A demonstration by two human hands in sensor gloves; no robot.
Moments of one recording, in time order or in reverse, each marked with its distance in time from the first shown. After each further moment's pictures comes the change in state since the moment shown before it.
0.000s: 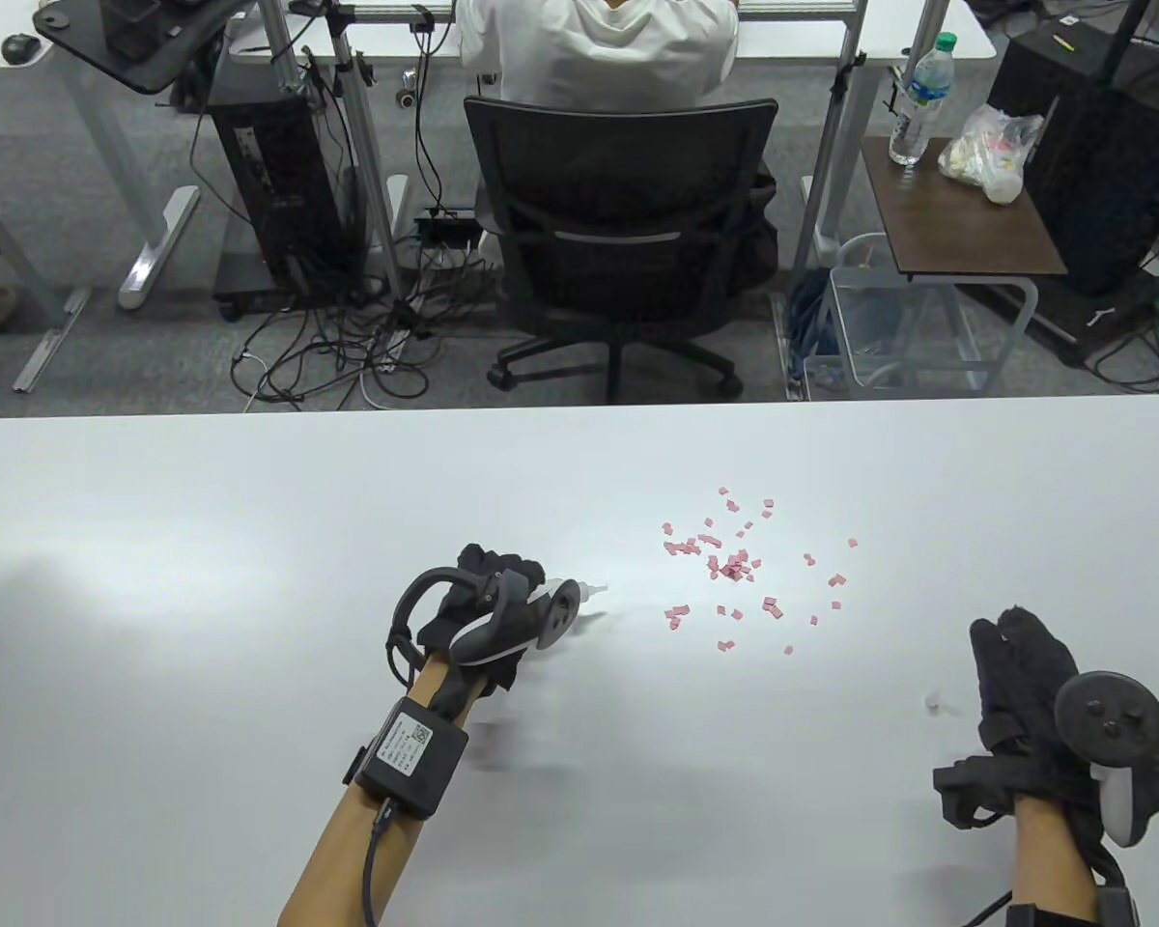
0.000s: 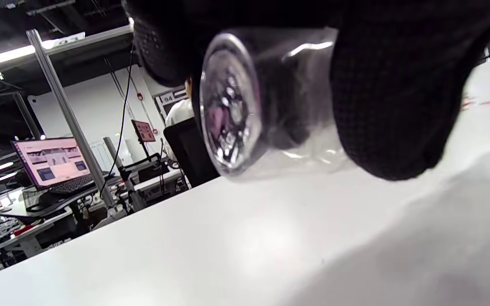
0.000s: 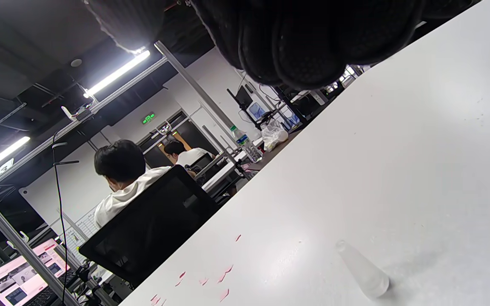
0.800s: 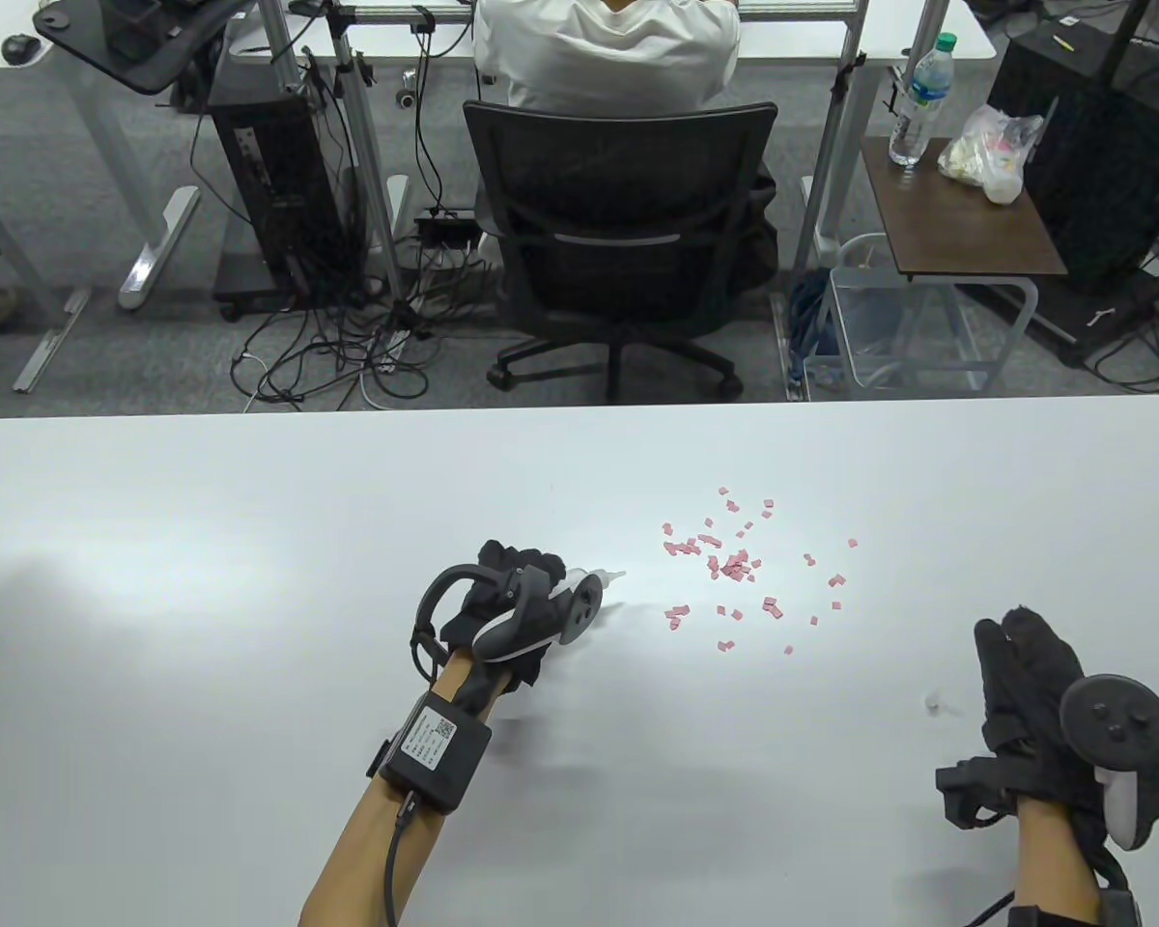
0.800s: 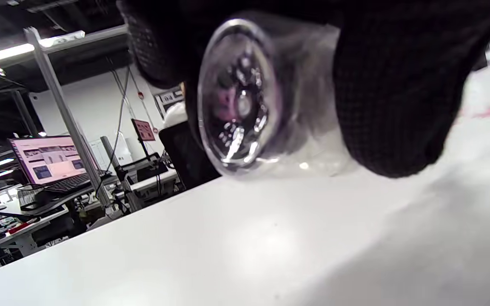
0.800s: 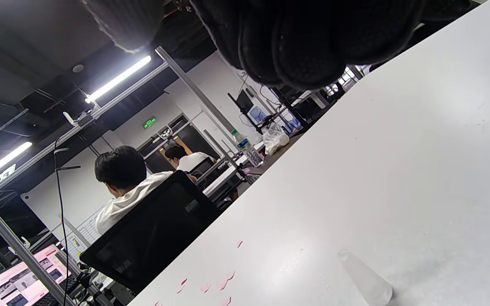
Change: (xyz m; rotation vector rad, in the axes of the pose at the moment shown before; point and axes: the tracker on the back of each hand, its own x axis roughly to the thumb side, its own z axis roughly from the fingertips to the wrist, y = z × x) left_hand 0.014 0.006 -0.009 -0.033 -0.004 0.007; right_hand -0.001 -0.003 0.001 -0.014 -0.002 -0.007
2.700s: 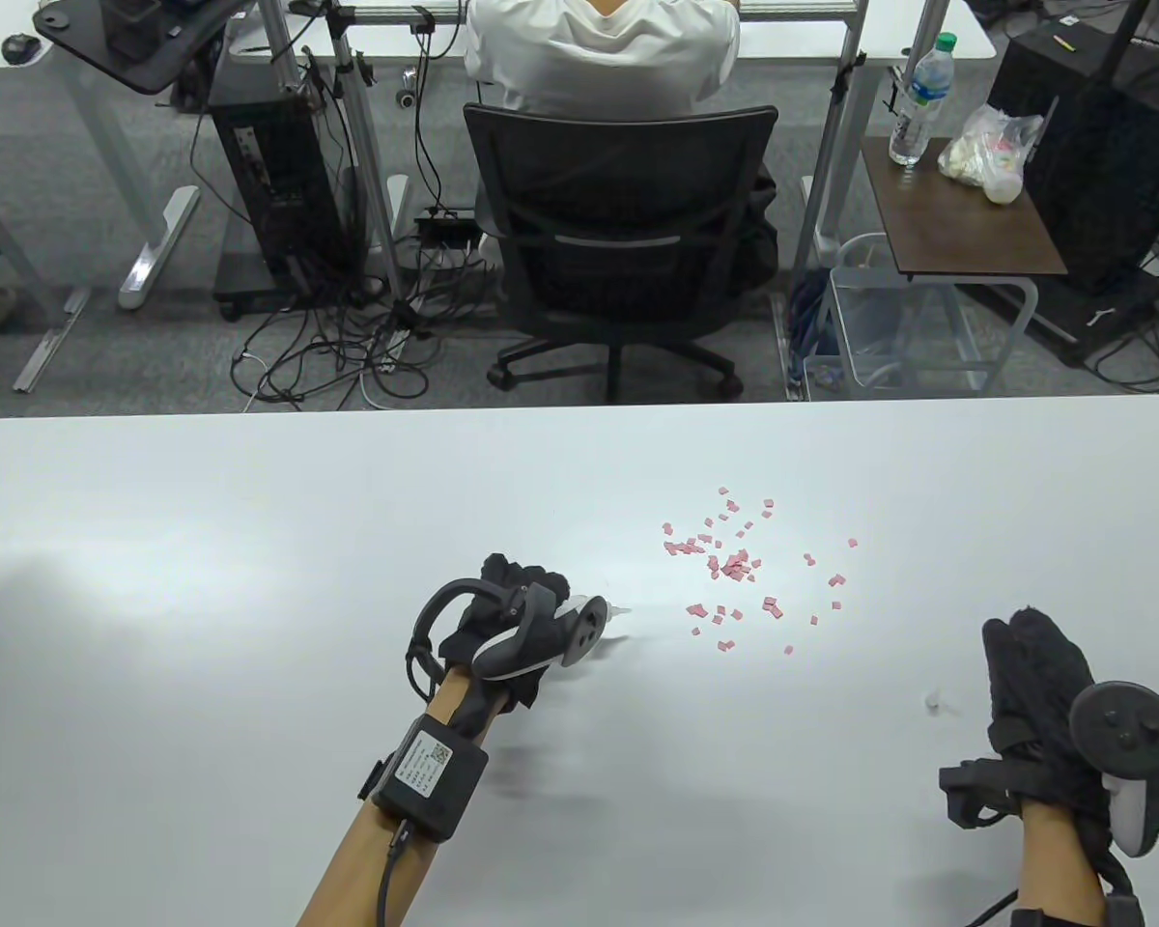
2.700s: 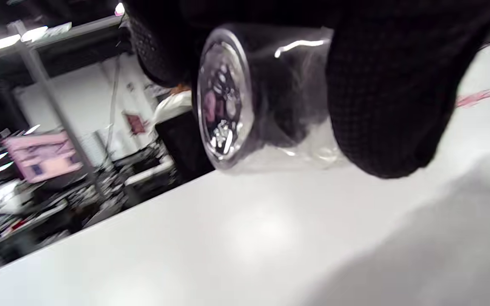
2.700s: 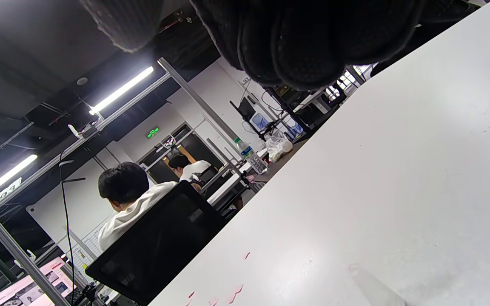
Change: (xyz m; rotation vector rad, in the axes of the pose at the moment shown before) left_hand -0.001 0.010 0.016 -0.068 0.037 -0.016; right_hand -0.001 -0.006 0.002 -0.030 -0.003 -0.034
